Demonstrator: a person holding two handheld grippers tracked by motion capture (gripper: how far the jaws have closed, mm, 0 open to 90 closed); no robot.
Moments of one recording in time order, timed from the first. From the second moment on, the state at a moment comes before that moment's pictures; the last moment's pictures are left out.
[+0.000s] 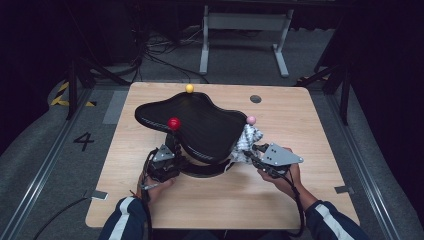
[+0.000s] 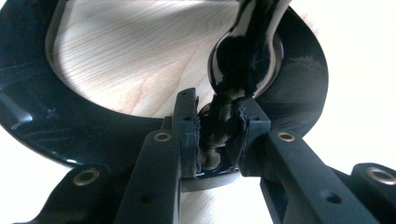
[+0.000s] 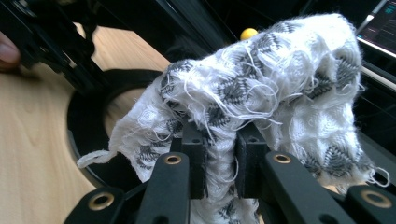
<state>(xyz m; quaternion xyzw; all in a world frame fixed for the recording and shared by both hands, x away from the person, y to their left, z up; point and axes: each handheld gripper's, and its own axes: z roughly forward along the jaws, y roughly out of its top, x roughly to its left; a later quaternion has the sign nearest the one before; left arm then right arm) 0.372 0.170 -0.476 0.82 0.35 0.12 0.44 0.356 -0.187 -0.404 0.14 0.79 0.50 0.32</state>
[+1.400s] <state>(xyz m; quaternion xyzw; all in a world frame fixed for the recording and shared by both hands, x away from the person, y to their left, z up) 0.373 0.170 -0.478 0.81 0.35 0.11 0.45 0.425 -0.218 -0.440 0.24 0.81 0.43 0.31</state>
